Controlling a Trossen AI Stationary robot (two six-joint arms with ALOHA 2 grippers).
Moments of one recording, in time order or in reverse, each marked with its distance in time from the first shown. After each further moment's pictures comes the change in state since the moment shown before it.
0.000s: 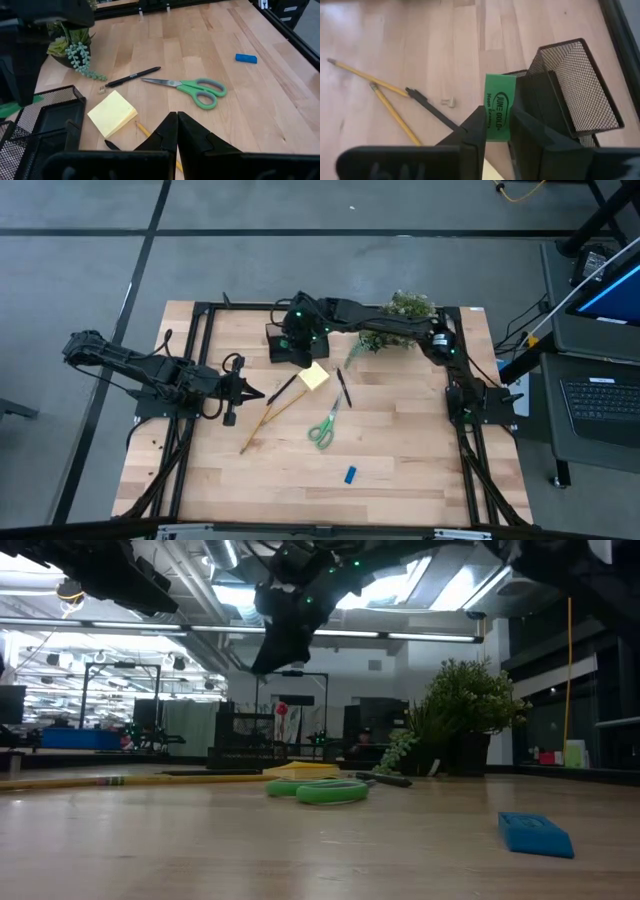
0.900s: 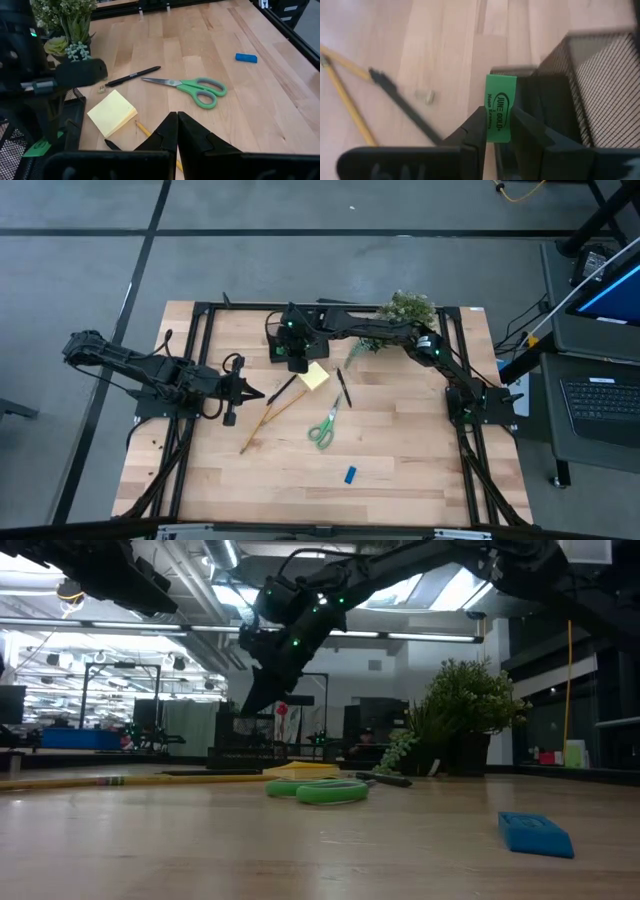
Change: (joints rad) left arm 0.000 0.000 0.000 -0.003 0.000 -0.002; right arm -0.008 0.135 0.002 0.086 0.015 -0.140
